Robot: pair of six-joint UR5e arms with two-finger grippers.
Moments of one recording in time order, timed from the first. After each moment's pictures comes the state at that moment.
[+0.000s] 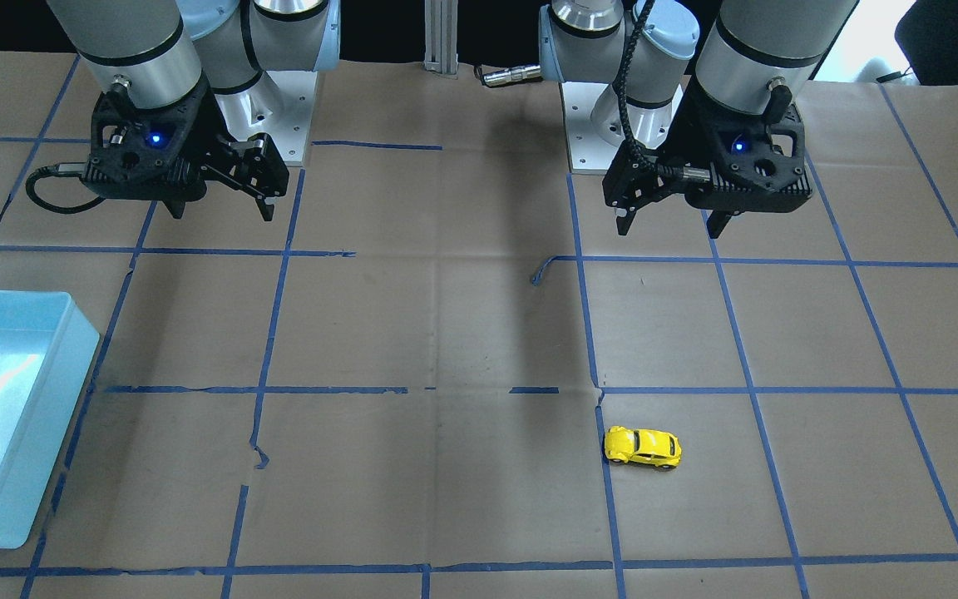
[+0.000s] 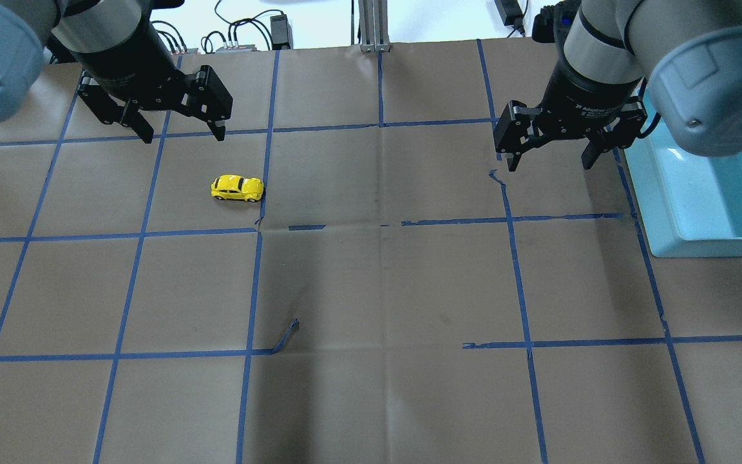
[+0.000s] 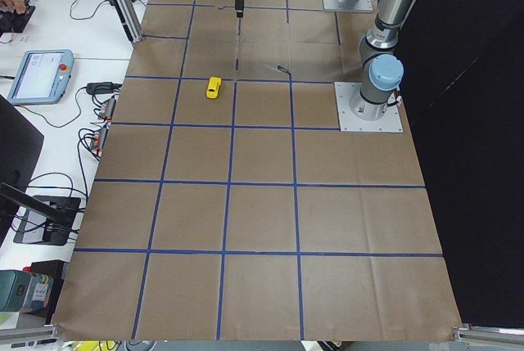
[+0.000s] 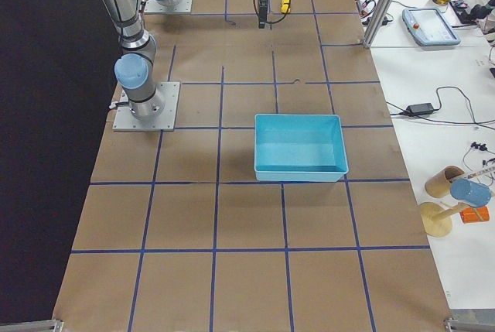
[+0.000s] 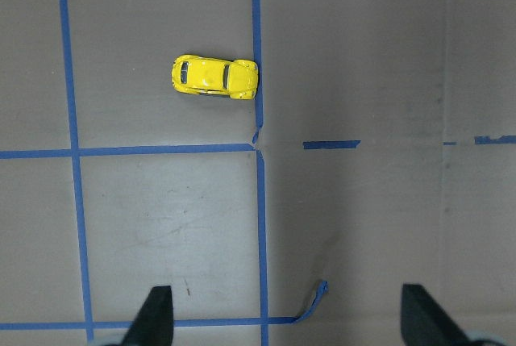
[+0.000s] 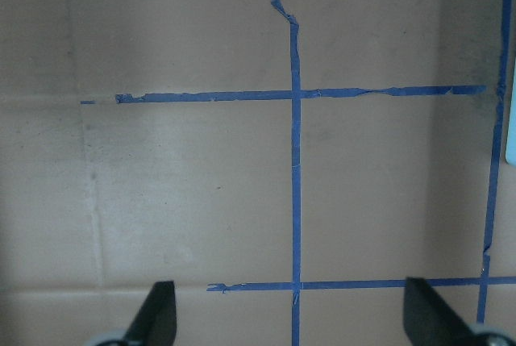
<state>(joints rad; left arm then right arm) -1.59 -1.62 -1.49 -1.57 1.57 0.00 1.62 -1.58 1.62 -1.60 -1.57 0.07</state>
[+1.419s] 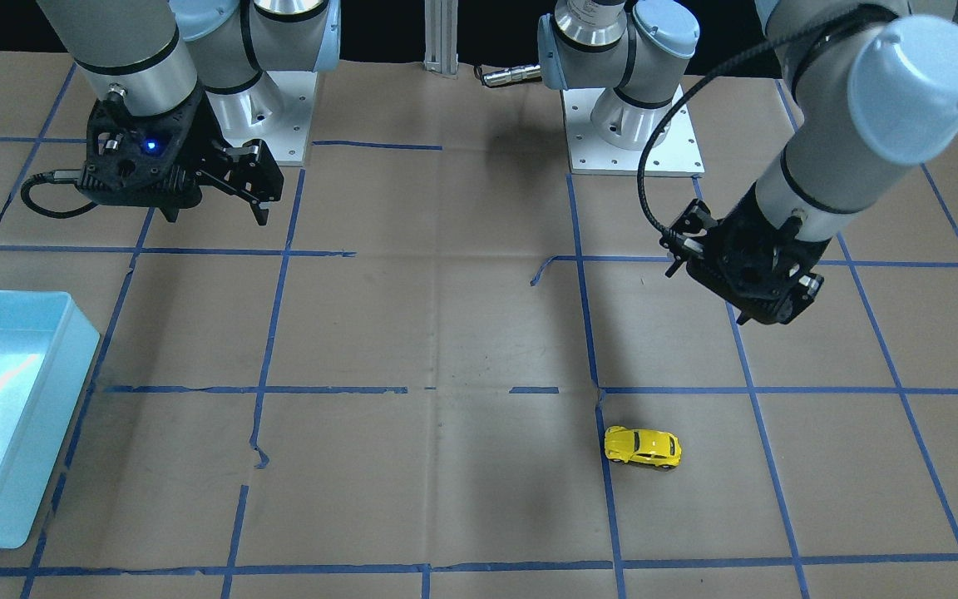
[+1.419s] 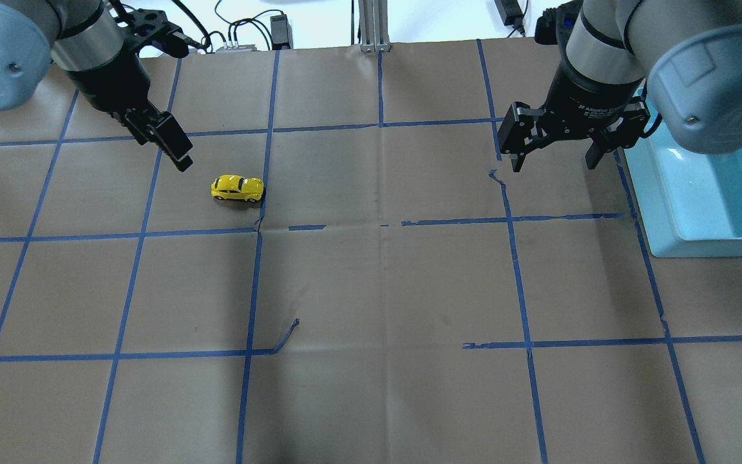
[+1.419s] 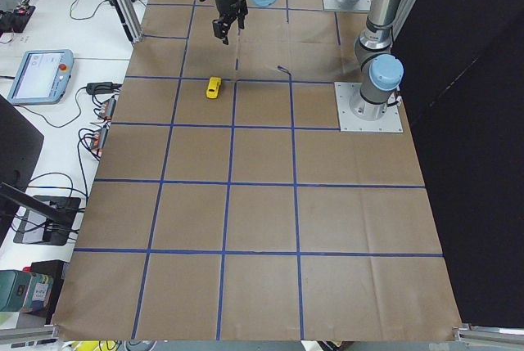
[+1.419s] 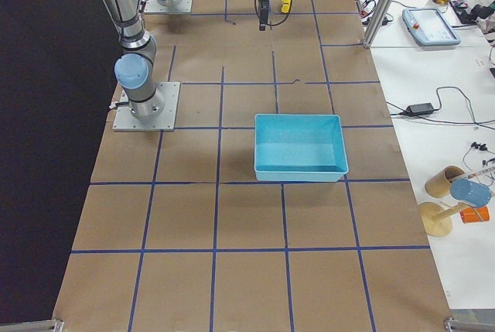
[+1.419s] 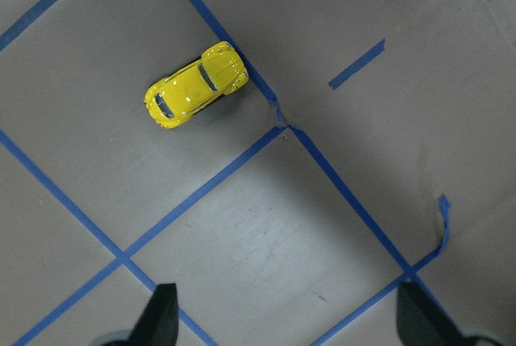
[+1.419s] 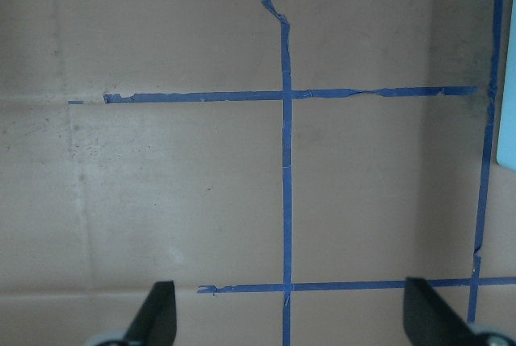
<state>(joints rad) -1.46 -1.77 -1.51 -1.54 1.57 0.87 1.61 -1.57 1.62 -1.61 -1.58 0.06</state>
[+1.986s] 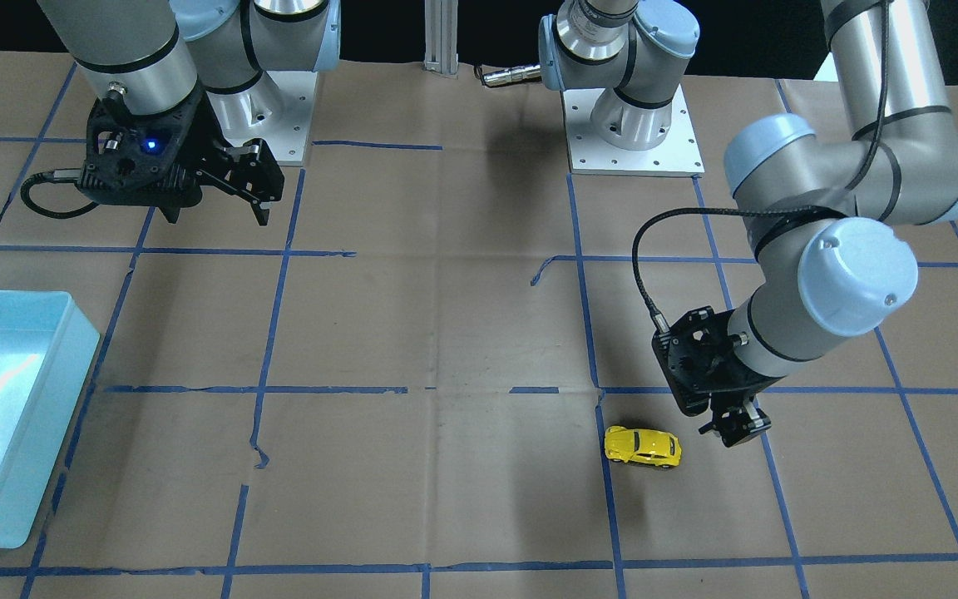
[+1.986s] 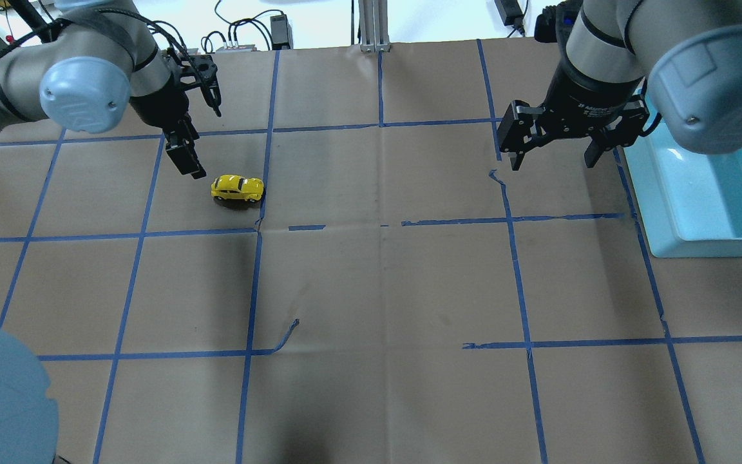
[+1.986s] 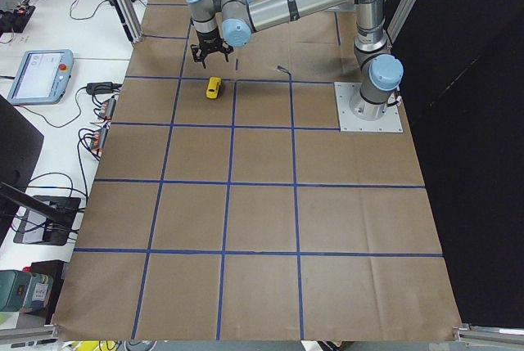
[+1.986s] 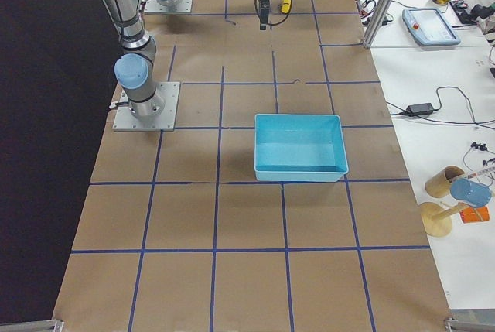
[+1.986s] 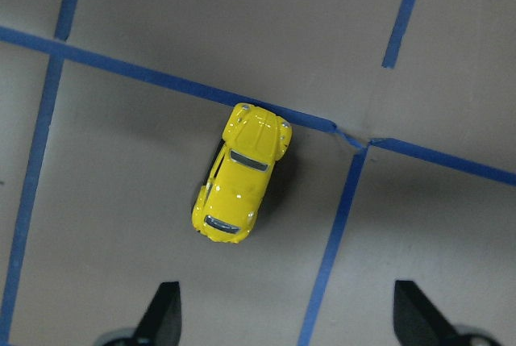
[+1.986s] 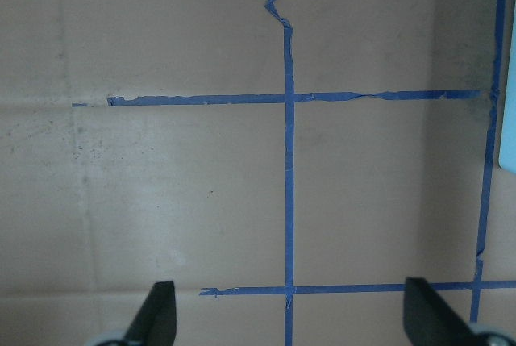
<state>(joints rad) -1.46 -1.97 -1.55 -1.24 1.57 1.49 1.61 -1.57 1.62 -1.61 -1.58 0.05</state>
